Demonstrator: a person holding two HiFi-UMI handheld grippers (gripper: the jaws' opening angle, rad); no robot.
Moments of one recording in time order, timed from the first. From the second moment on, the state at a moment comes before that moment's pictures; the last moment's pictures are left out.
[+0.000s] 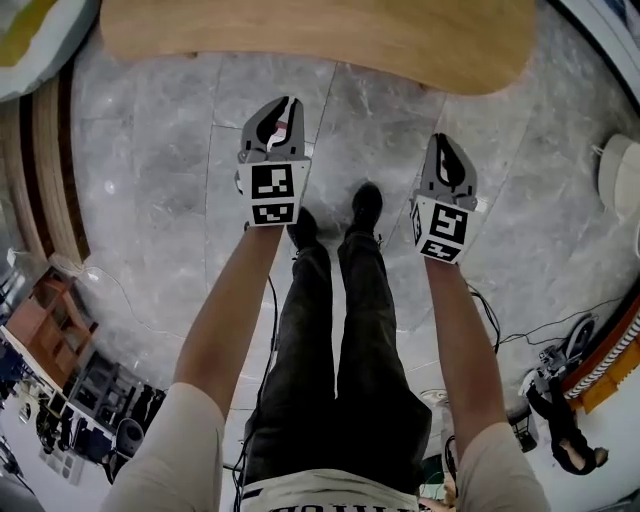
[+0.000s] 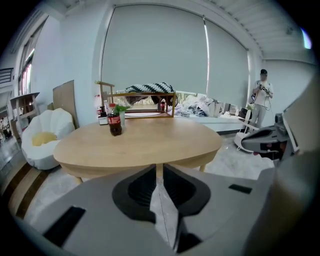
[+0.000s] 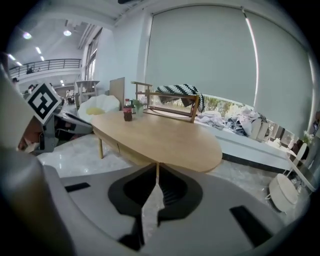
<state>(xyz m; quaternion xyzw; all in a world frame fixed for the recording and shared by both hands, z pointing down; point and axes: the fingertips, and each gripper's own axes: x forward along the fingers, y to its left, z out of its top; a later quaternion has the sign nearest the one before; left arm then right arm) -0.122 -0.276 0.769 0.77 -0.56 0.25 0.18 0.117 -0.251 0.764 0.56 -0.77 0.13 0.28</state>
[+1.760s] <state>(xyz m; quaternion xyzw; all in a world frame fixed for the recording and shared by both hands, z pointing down) -0.186 -0.091 0.297 0.85 -0.48 0.17 0.12 0.093 -0.073 0.302 0.55 -0.81 0.09 0.17</state>
